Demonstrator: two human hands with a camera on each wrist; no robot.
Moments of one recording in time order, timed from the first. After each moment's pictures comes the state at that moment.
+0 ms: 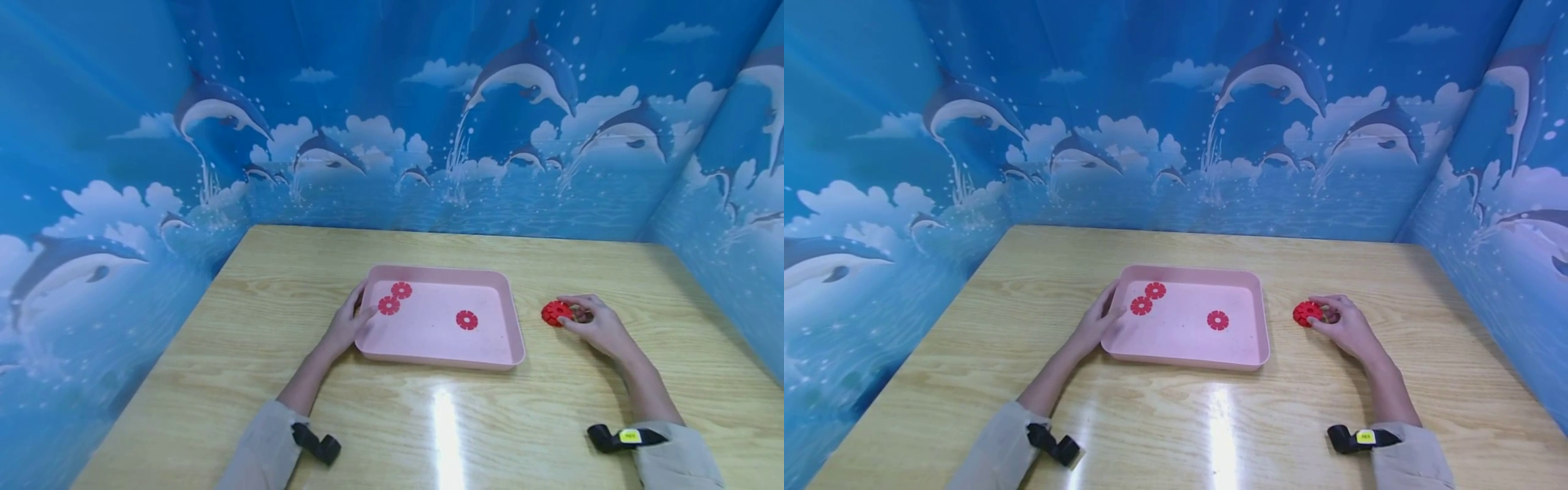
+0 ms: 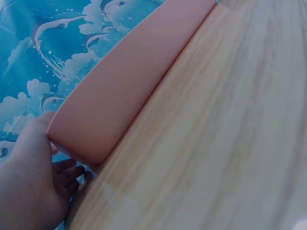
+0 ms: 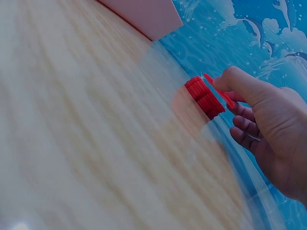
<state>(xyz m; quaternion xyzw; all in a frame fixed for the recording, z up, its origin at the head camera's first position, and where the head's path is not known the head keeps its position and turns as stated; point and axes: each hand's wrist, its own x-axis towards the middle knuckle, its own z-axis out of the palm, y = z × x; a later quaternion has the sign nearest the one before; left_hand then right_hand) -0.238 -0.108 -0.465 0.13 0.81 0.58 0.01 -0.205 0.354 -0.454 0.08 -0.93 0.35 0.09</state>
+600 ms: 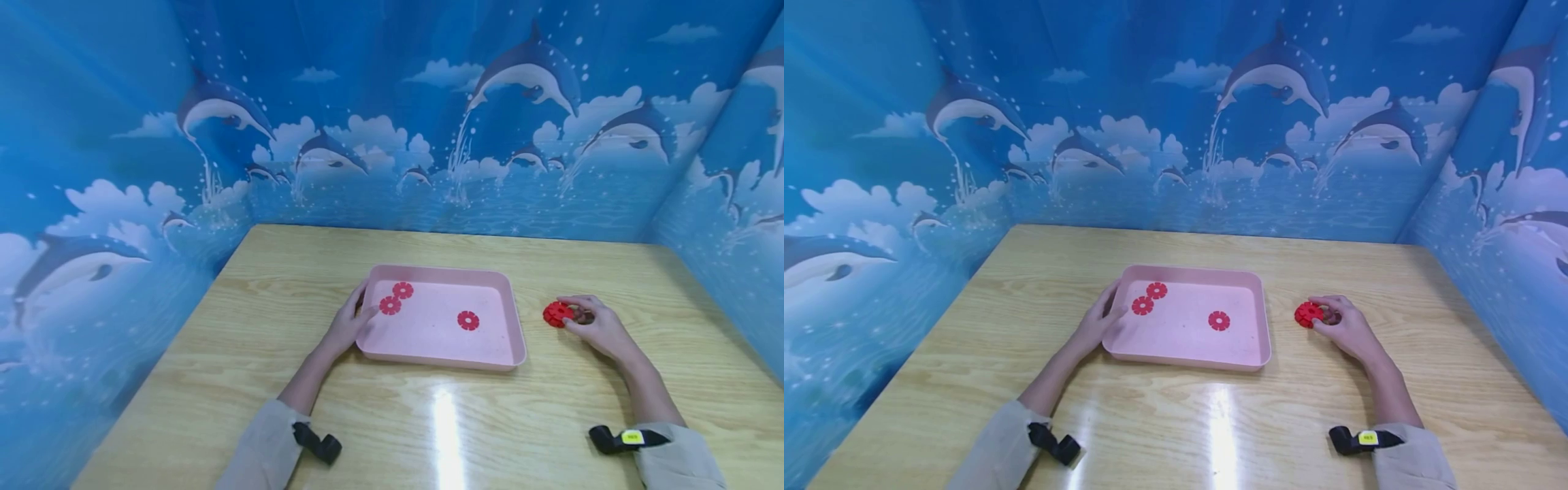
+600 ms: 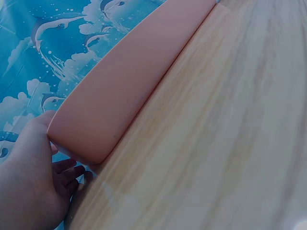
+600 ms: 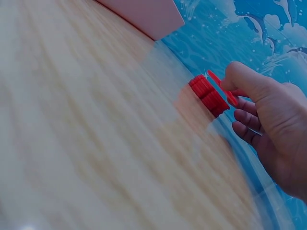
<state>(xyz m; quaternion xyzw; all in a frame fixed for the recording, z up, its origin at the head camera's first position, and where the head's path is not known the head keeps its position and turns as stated) -0.218 -0.103 -0.430 0.13 0.81 0.57 0.02 -0.205 0.354 -0.455 0.09 -0.92 0.36 0.09</state>
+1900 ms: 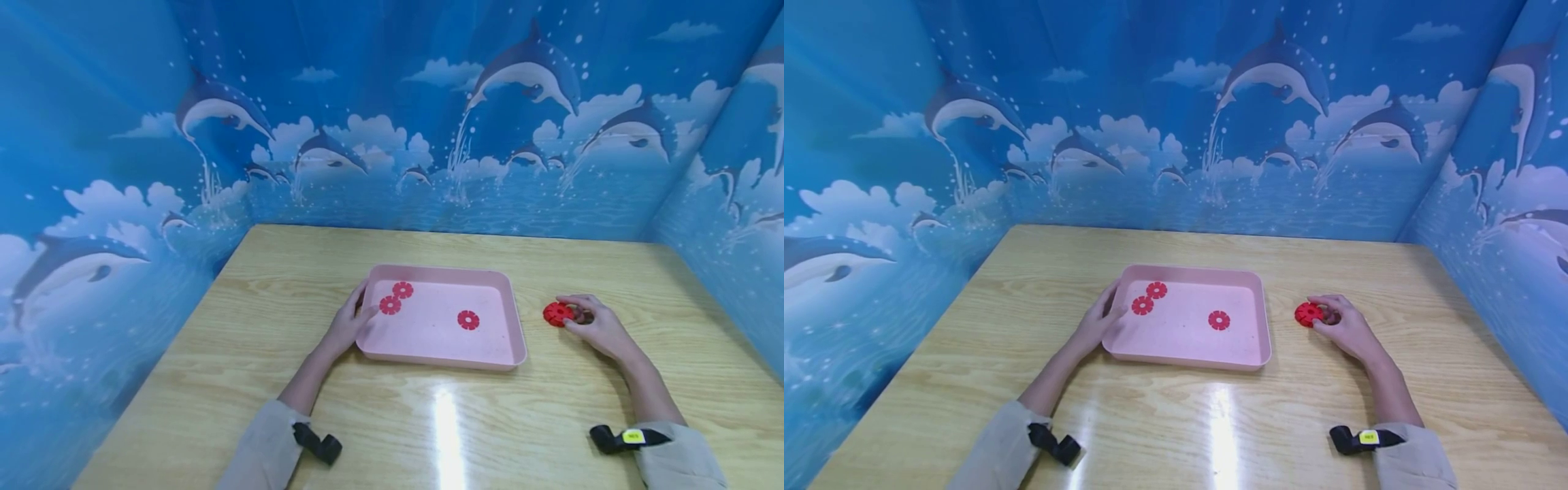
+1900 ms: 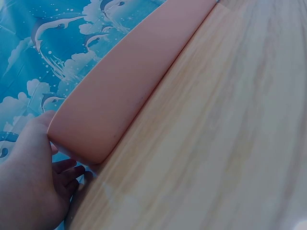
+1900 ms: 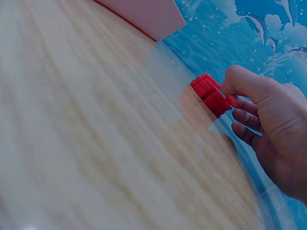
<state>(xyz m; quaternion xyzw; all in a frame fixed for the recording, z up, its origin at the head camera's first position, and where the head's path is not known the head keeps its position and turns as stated) -0.239 -0.107 -0.466 0.12 0.80 0.58 0.01 -0.206 0.355 -0.457 0.11 -0.92 0.37 0.08</state>
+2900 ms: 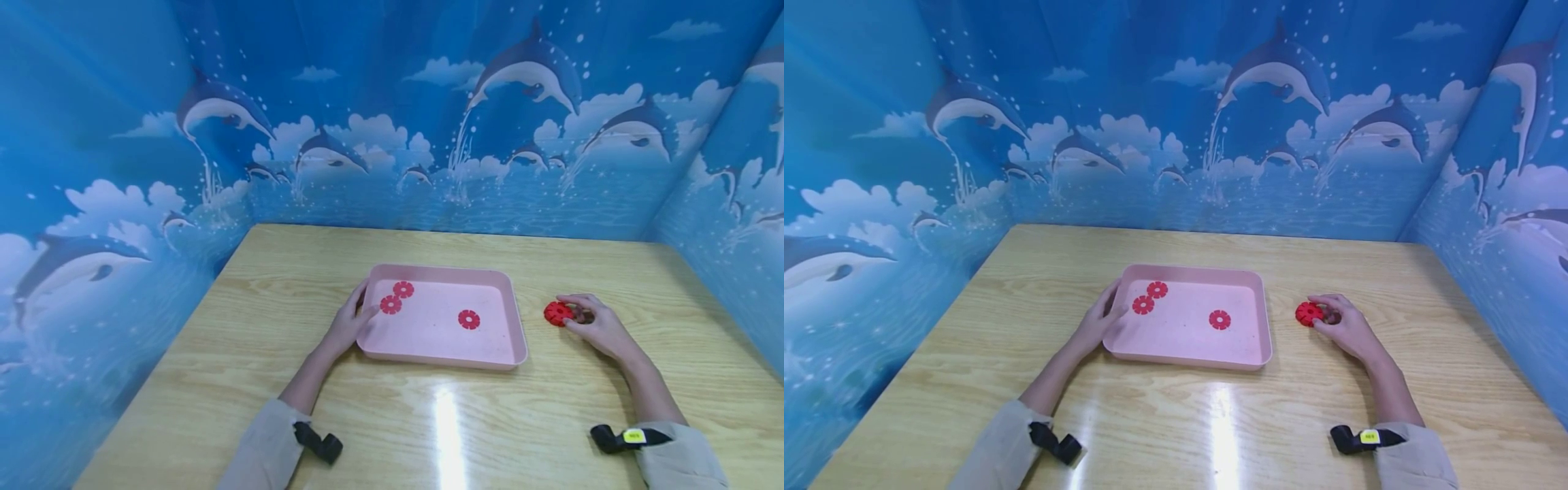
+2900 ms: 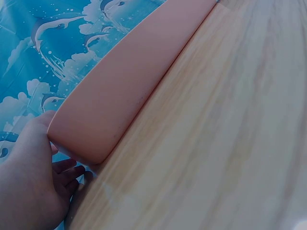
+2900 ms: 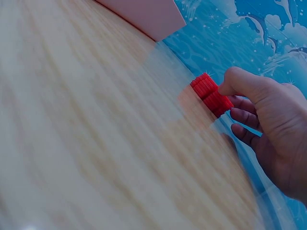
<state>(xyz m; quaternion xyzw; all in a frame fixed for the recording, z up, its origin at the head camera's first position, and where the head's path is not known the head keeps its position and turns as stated) -0.238 -0.108 -0.466 0.12 0.81 0.57 0.00 -0.208 0.356 -0.460 0.12 -0.92 0.37 0.09</state>
